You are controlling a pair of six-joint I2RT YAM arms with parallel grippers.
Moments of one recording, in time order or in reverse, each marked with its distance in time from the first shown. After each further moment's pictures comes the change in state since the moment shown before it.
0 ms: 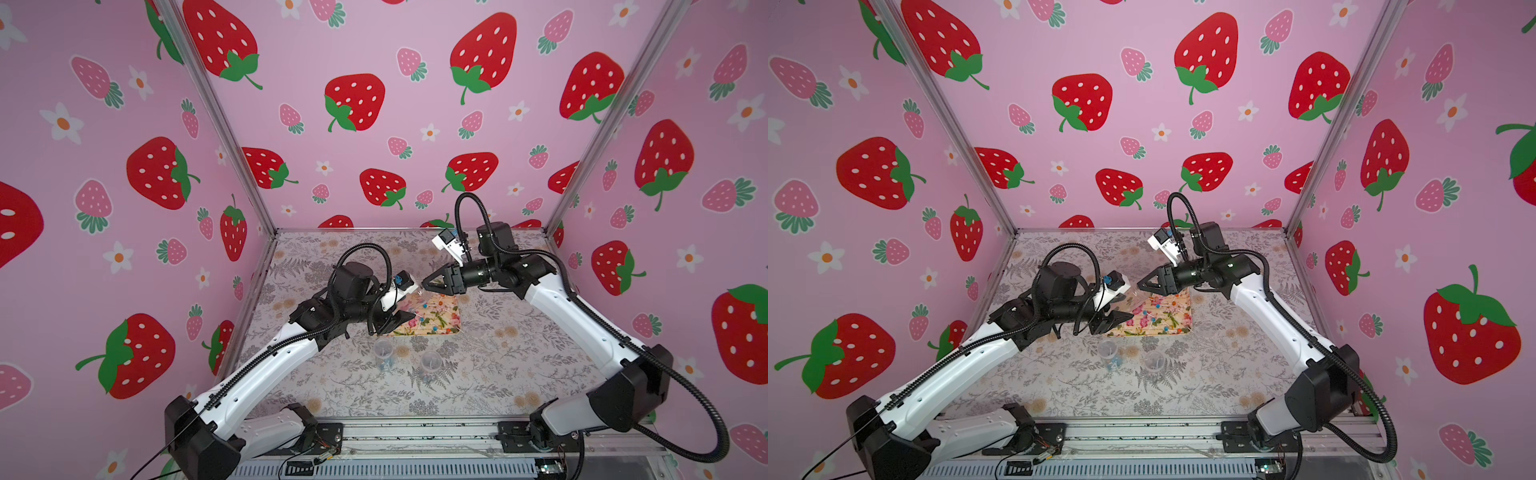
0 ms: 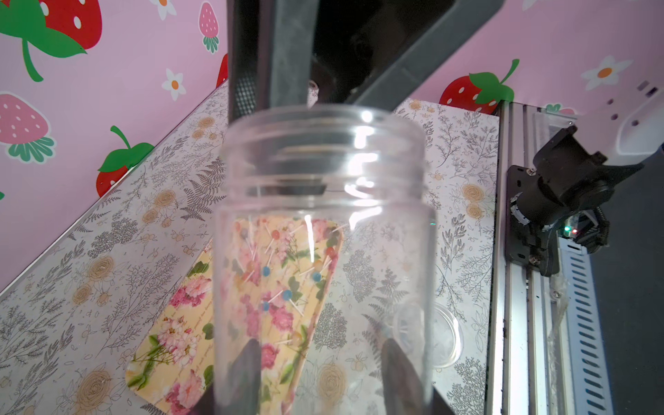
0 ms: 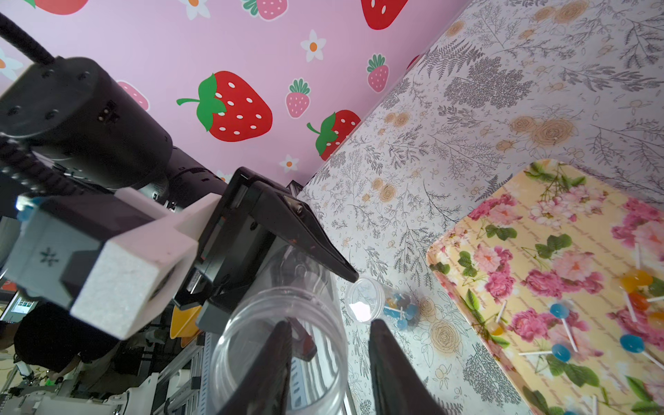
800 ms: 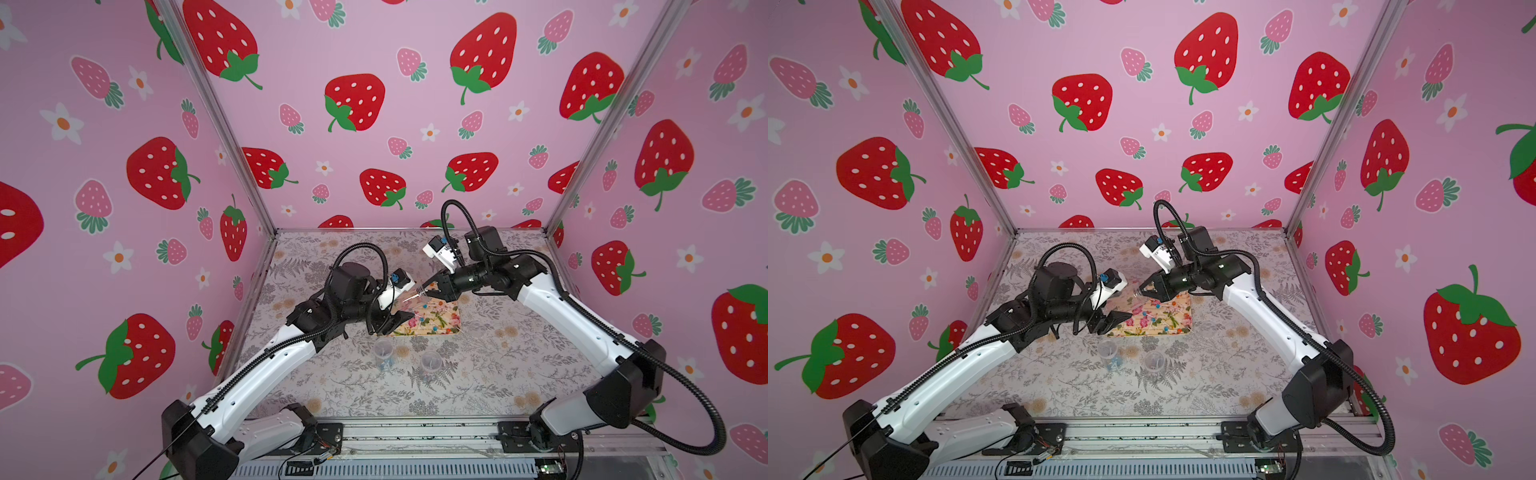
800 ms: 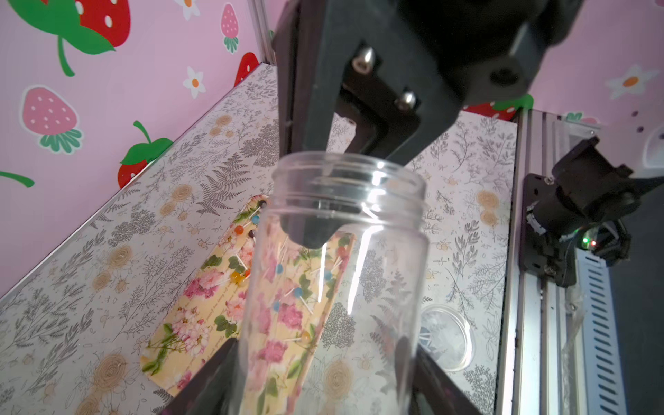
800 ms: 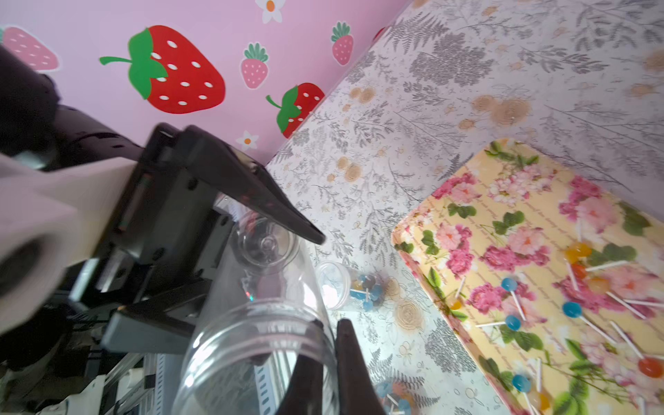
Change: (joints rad) left arm 0.006 -0.051 -0.026 0.032 -0.068 -0.047; right arm 0.049 0.022 0.023 -0.096 0.224 -0.083
